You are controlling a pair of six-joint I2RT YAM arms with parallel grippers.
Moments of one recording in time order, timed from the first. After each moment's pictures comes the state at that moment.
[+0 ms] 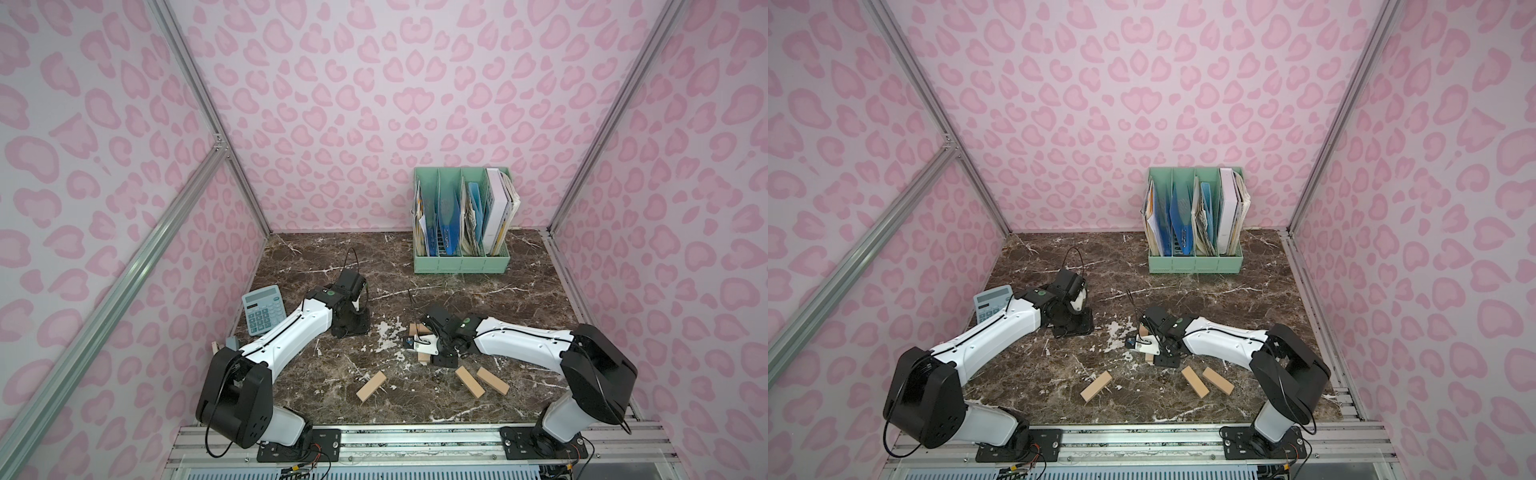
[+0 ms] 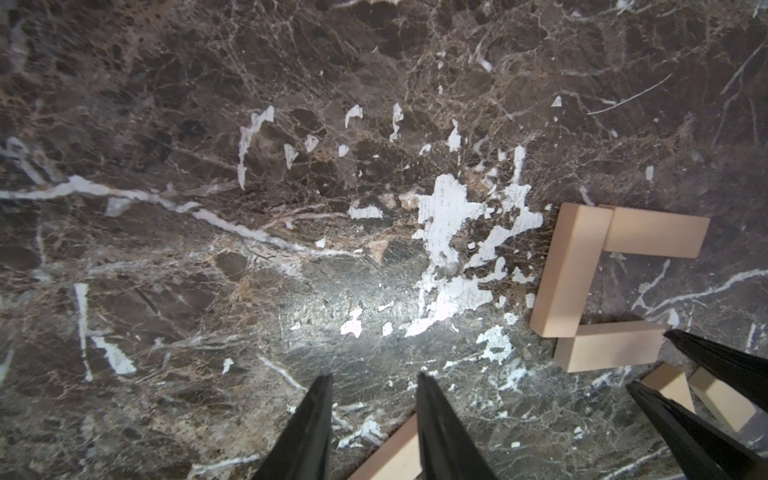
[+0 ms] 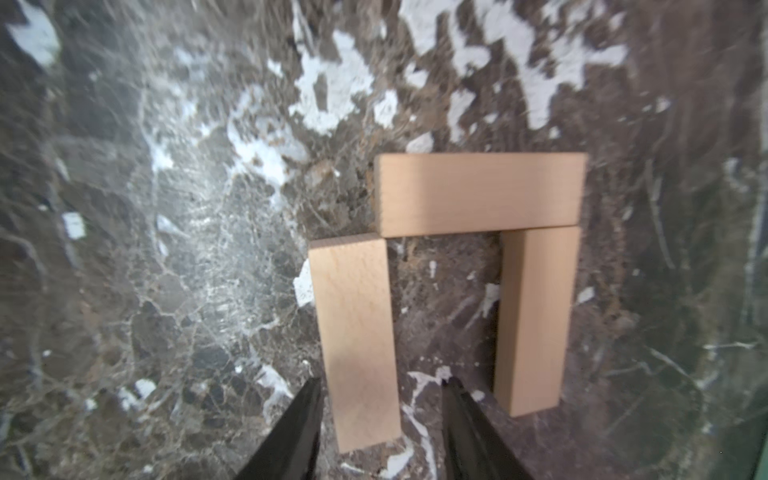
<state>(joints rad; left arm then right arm) -0.42 1.45 1.03 -0.84 0.10 -0.53 0.92 1.58 0.99 -0.60 0.04 -0.61</state>
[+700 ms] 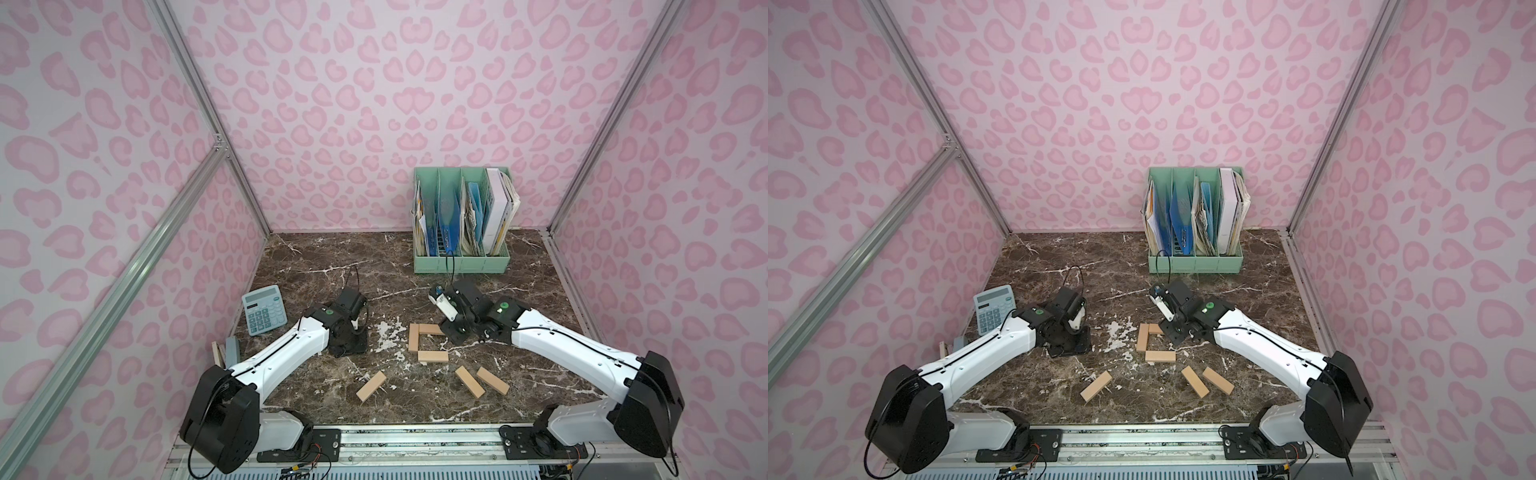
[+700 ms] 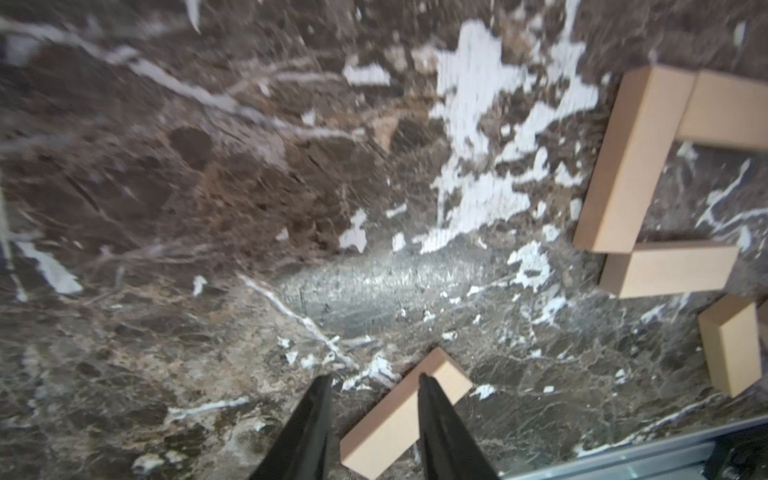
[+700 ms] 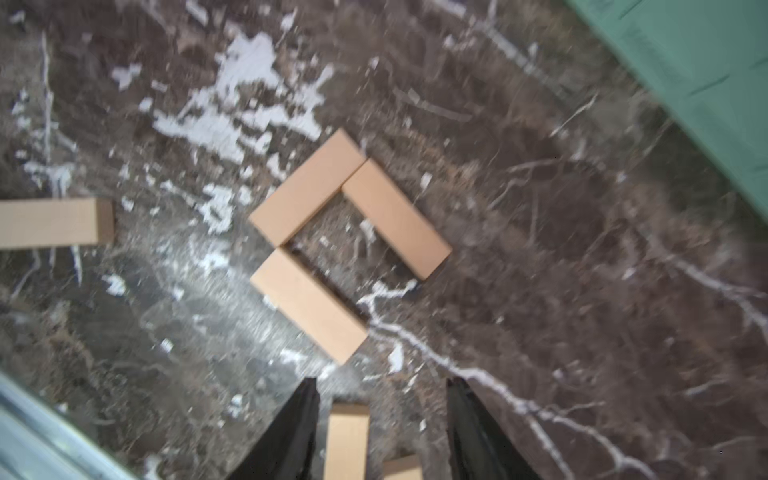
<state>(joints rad) -0.57 1.31 0.82 -0.84 0.10 -0.61 0.90 1.33 0.99 -0.80 0.10 0.09</state>
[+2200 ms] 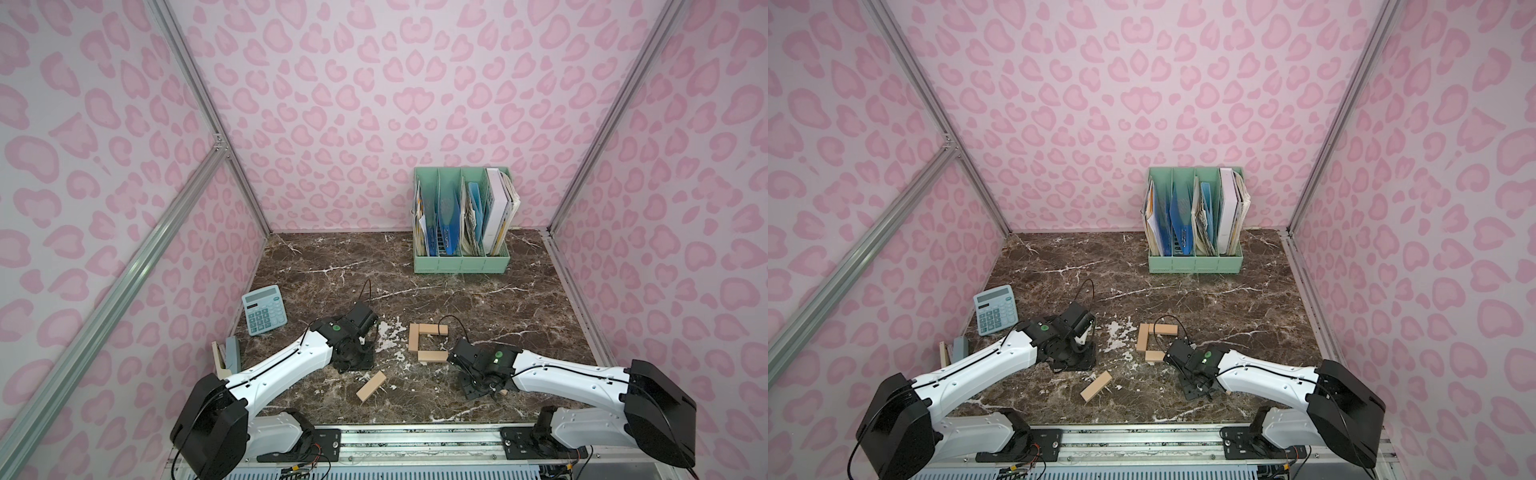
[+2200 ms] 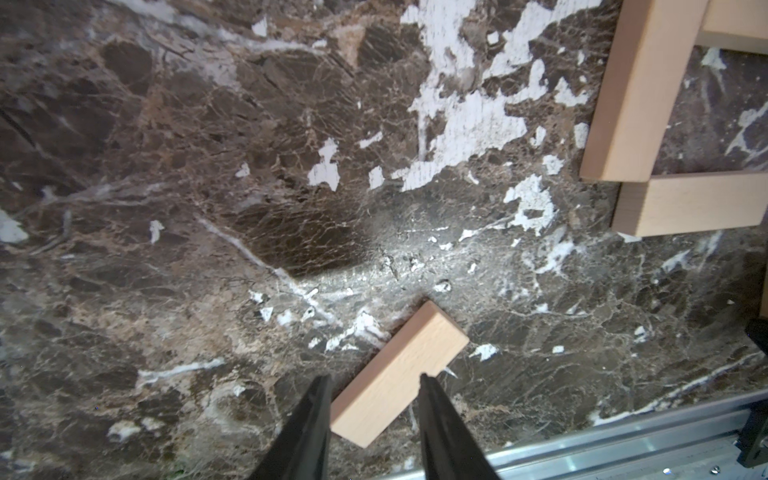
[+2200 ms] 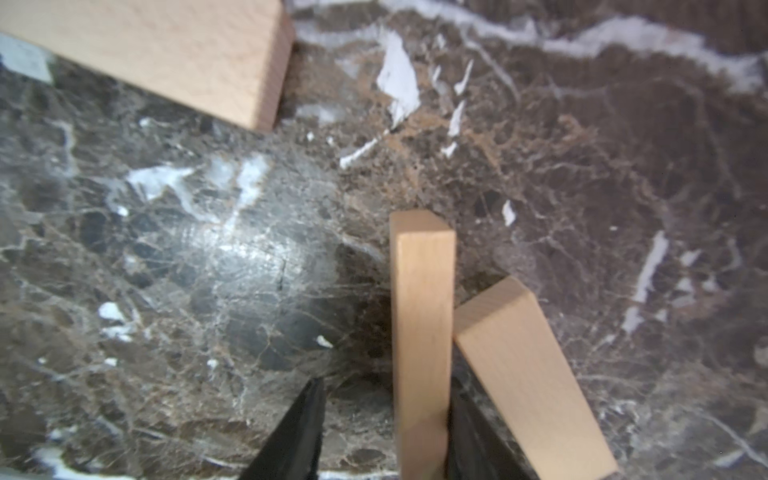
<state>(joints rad) -0.66 1.26 0.80 -0.87 0.07 -0.65 1.03 1.27 0.63 -0.77 0.16 0.64</state>
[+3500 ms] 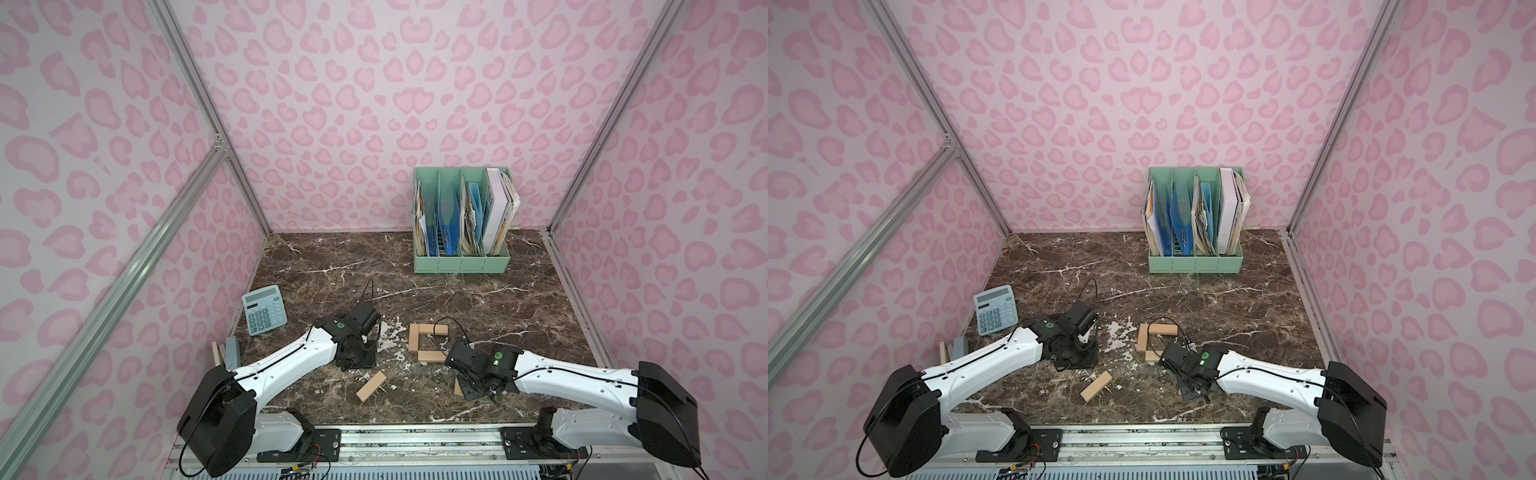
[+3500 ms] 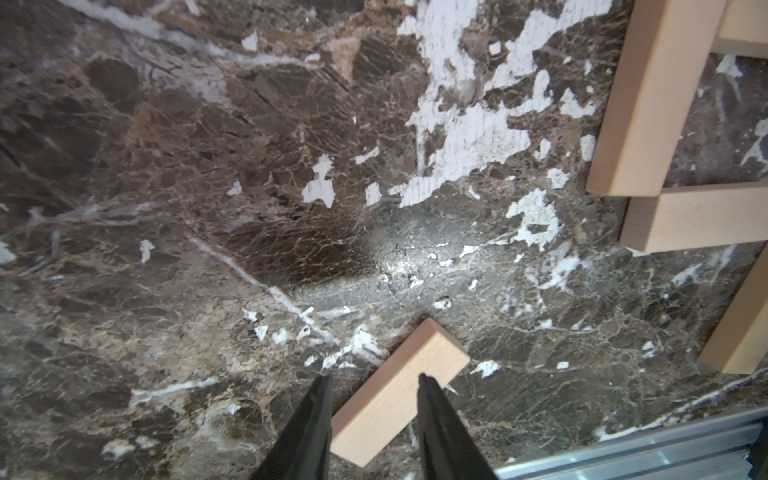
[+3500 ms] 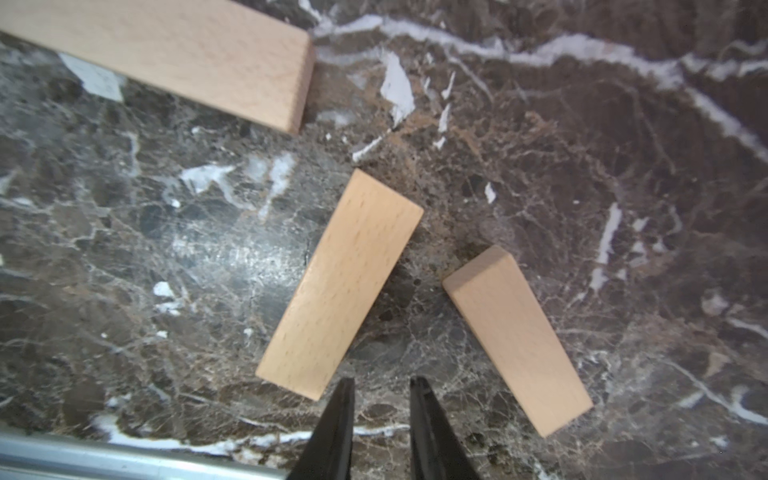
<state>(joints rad) -0.65 1.31 0.81 -0.84 0.06 -0.64 1.10 1.27 0.72 -0.88 0.20 0.74</state>
